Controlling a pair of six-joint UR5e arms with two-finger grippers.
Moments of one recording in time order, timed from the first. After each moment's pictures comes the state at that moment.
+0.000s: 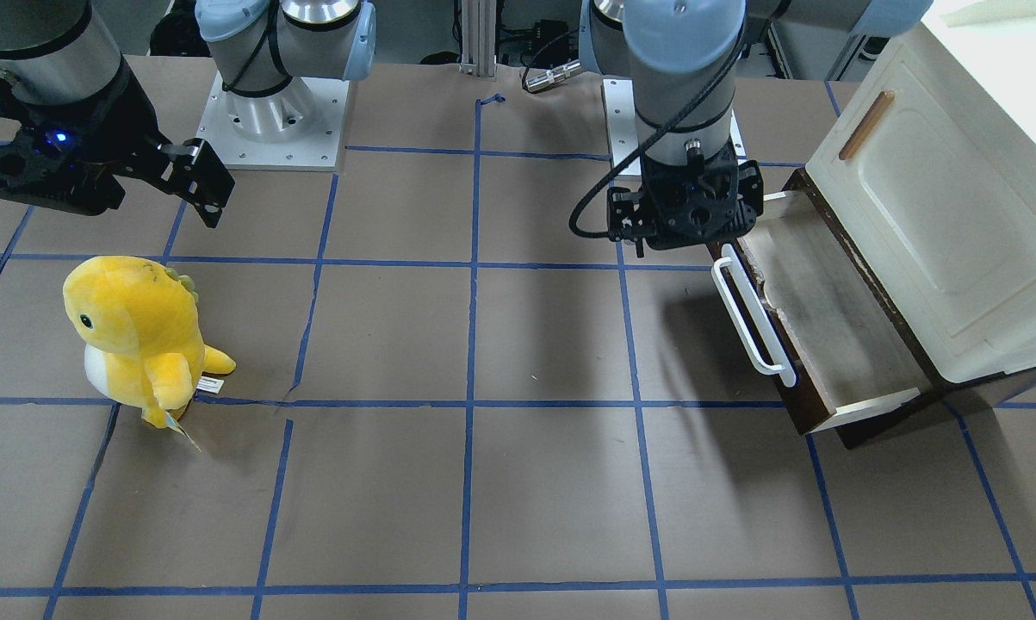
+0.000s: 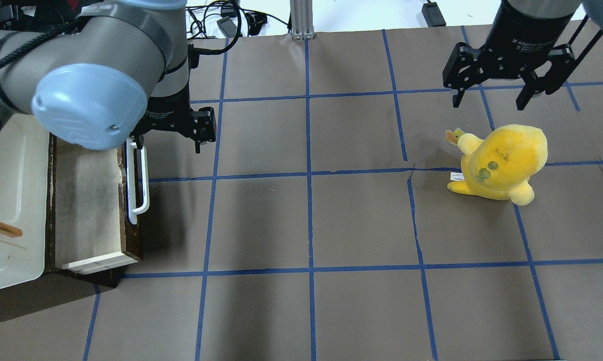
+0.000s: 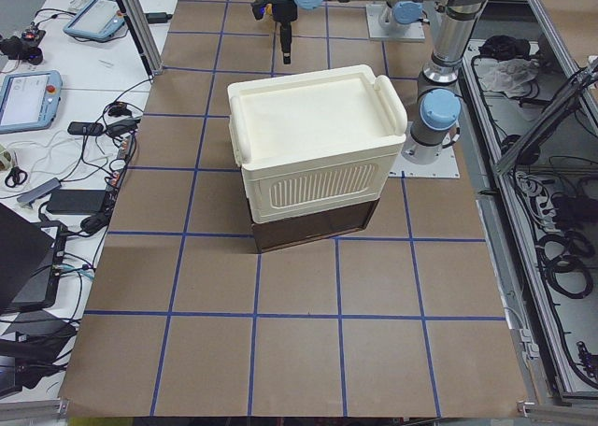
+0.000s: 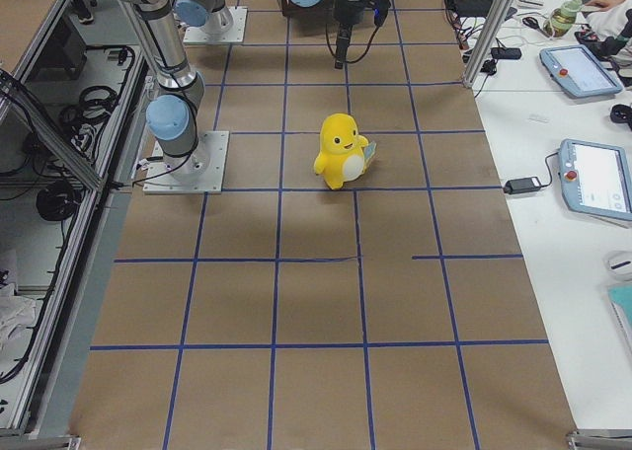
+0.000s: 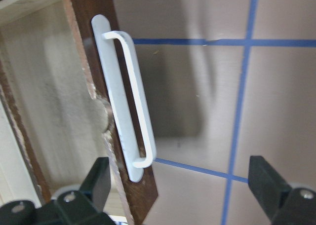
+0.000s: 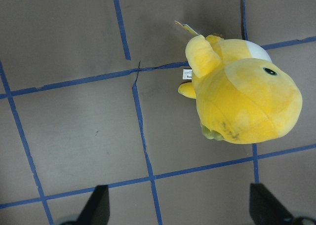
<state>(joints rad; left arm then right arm) -1.74 -1.60 -1.62 -1.55 1.80 -0.20 1.51 -1.53 1.48 -1.44 -1.63 0.11</state>
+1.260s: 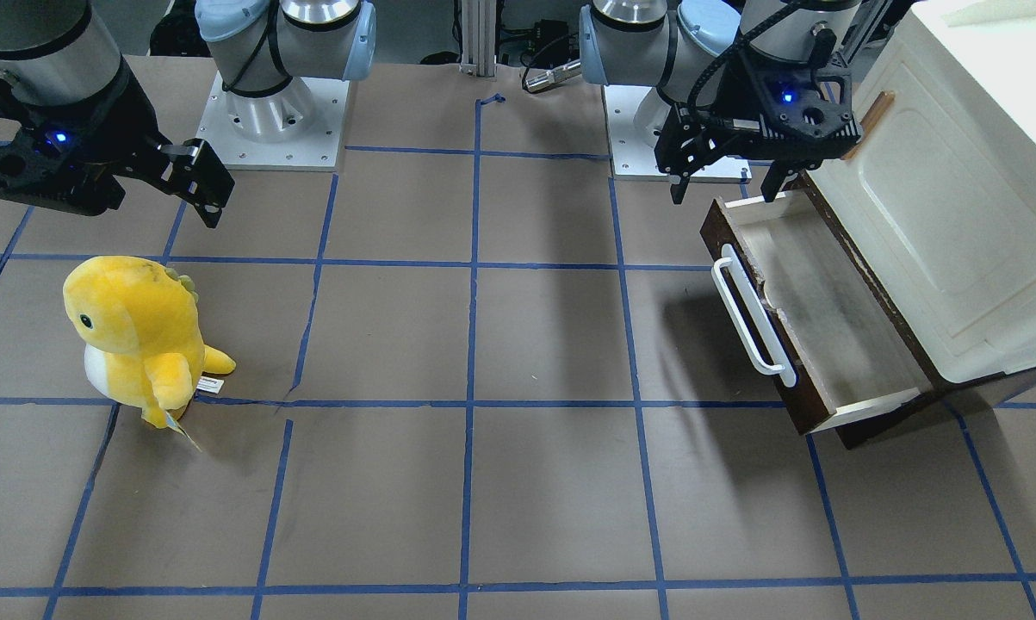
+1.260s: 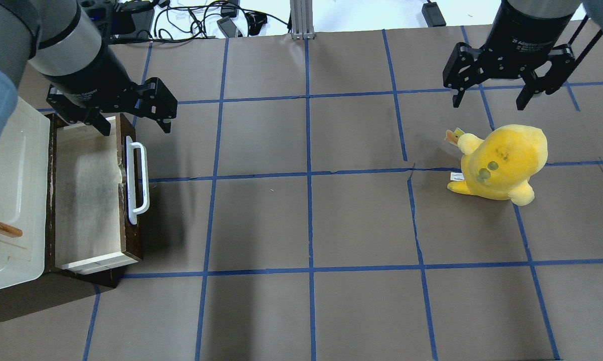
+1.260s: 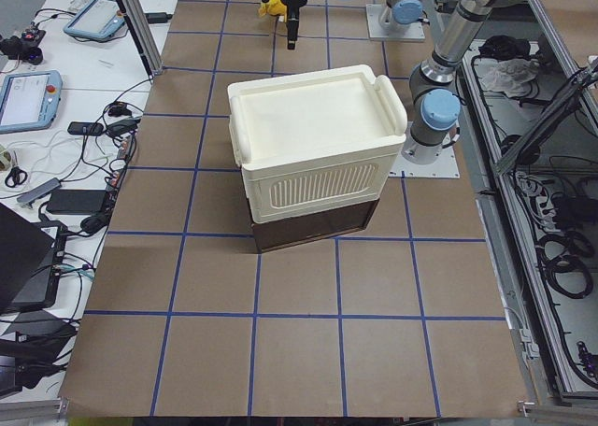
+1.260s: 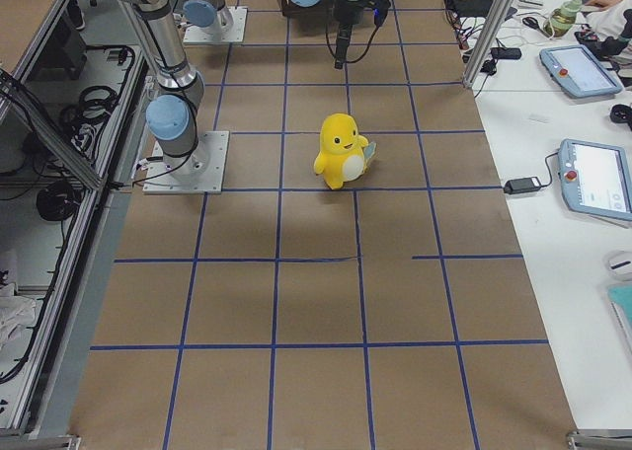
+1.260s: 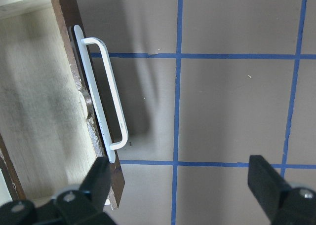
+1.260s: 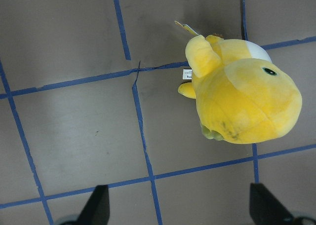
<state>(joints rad) -1.58 -1.48 -1.61 -1.55 1.62 -0.05 1.51 -1.53 1.48 -1.44 -1.63 0.11</state>
